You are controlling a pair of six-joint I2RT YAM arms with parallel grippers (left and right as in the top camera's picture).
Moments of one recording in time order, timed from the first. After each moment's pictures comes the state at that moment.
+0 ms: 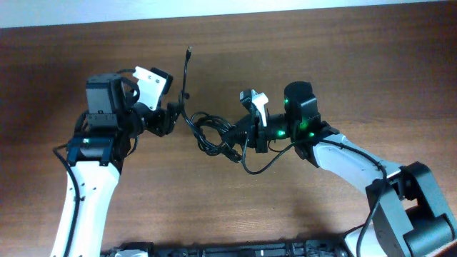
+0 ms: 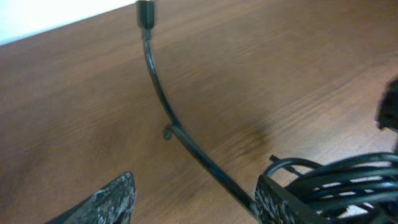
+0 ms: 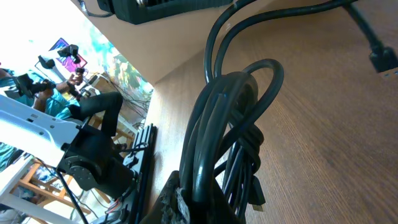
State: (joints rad) left arm -0.05 1.26 1.08 -0.61 0.41 0.27; right arm 0.38 1.62 0.76 0.42 -1.20 0.18
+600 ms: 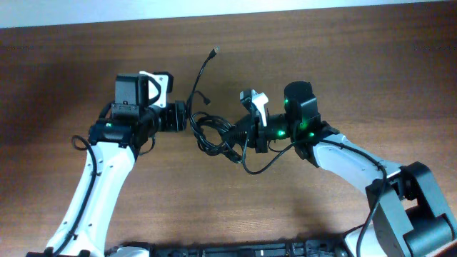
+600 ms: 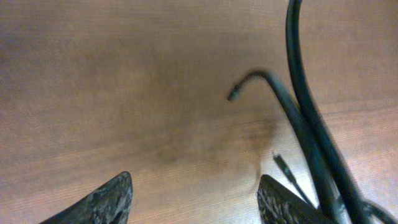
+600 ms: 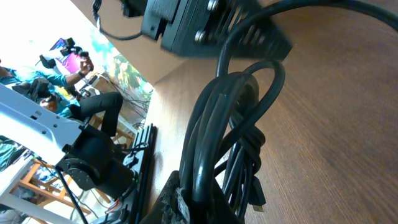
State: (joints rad) left arm -0.14 1.39 1.08 -0.61 0.24 -0.11; right arm 0.38 1.62 0.76 0.42 -1.20 0.18
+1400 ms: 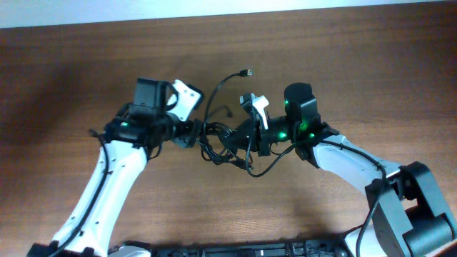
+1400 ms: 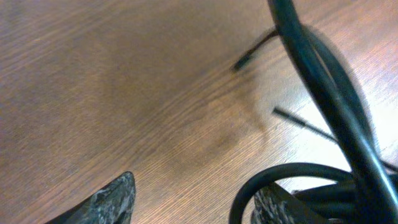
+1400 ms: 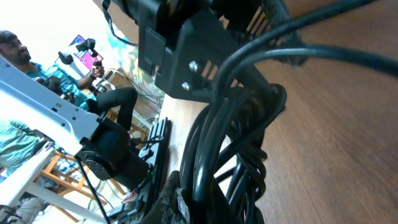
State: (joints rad) left arm -0.26 1.41 1.08 -0.71 0.29 0.28; right arm 0.38 1.62 0.75 0.40 -1.27 0.18
